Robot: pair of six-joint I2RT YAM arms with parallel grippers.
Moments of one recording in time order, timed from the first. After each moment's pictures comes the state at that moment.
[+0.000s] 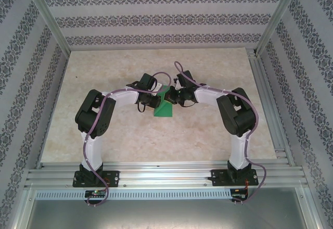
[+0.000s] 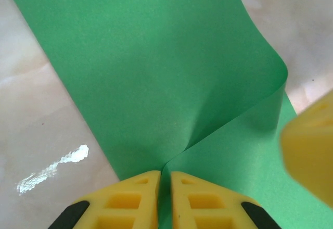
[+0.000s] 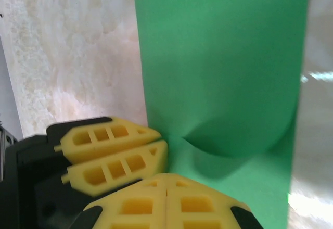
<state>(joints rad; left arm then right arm) -0.51 2.02 1.28 -0.33 0.21 -0.11 0.49 2.00 1.24 -0.14 -0.49 0.80</state>
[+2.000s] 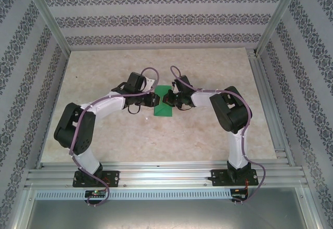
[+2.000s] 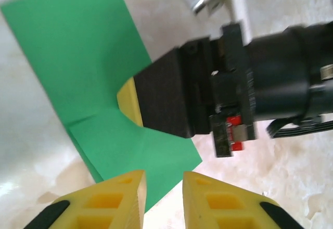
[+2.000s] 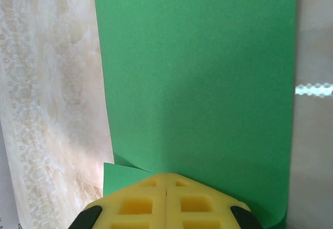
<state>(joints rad) -0.47 1.73 1.09 -0.25 0.44 -0.29 0.52 2.08 1.18 0.02 -0.44 0.81</state>
